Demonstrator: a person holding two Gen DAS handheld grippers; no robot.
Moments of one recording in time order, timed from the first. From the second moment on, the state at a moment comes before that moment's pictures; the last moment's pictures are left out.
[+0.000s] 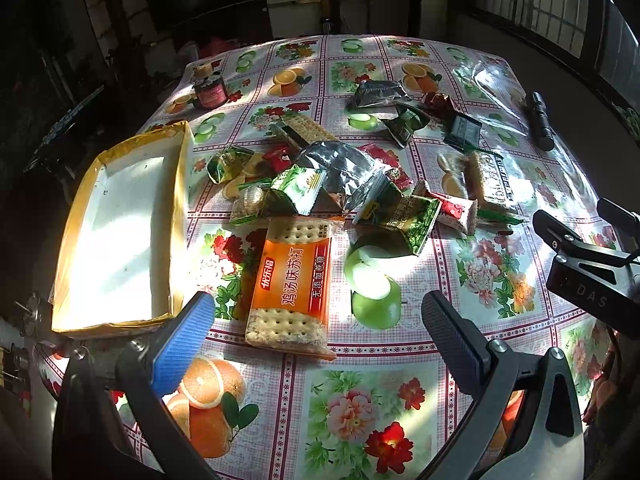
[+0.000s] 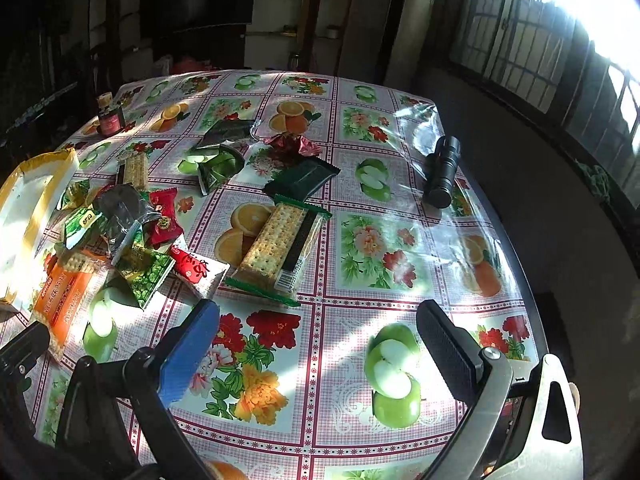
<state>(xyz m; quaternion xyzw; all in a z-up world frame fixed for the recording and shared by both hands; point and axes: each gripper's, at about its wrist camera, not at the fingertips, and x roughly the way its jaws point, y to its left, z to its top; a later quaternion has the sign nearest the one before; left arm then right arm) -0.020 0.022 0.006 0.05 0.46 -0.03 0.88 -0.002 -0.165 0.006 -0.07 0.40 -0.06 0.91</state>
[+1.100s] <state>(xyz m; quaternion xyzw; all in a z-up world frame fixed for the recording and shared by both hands) -0.034 0.042 0.010 0.05 0.44 -0.02 0.90 -0.028 -0.174 0.032 0.02 0.32 0.05 0.95</state>
